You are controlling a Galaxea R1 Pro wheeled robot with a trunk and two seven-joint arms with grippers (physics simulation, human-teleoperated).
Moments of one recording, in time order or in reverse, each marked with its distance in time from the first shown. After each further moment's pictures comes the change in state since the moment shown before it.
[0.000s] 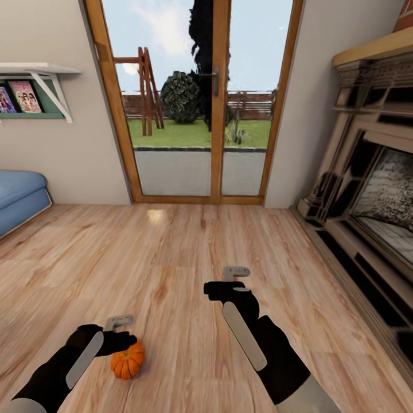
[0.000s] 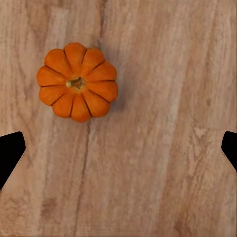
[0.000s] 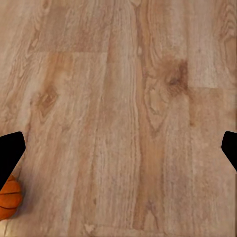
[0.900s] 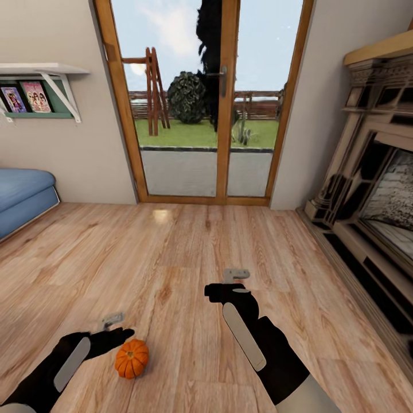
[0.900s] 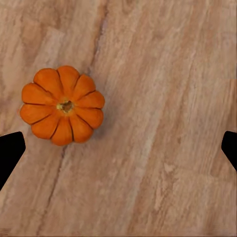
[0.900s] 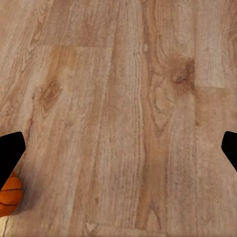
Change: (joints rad) left arm 0.010 0.018 0.098 0.097 0.086 -0.177 -0.155; right arm 0.000 -0.001 0.000 0.023 0.004 -0.001 0.001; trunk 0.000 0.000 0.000
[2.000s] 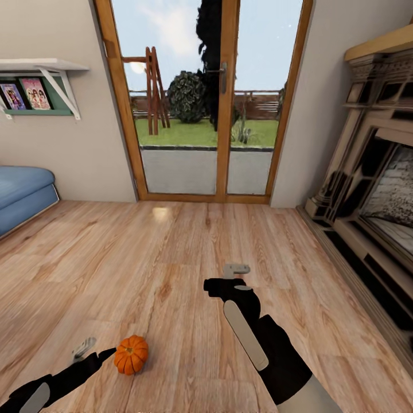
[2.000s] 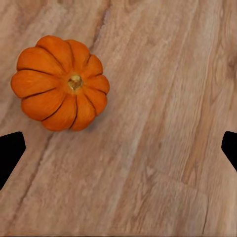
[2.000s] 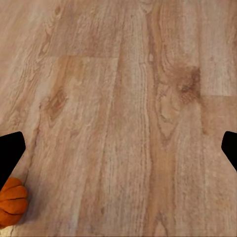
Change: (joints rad) left arm 0.002 0.077 0.150 0.458 0.005 -0.303 -0.553; right arm 0.000 0.000 0.000 -0.059 -0.001 -0.001 0.001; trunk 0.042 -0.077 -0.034
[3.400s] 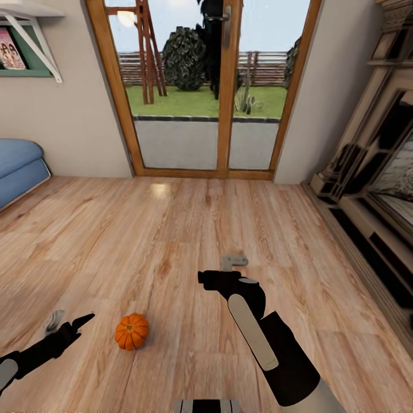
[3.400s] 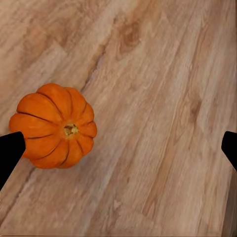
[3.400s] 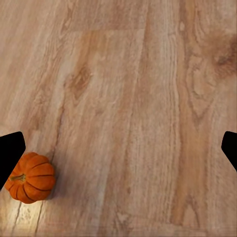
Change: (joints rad) left arm -0.031 0.143 0.051 -0.106 0.252 0.175 -0.108; right arm 0.000 0.000 0.000 -0.151 -0.088 0.078 0.000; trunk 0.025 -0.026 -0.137
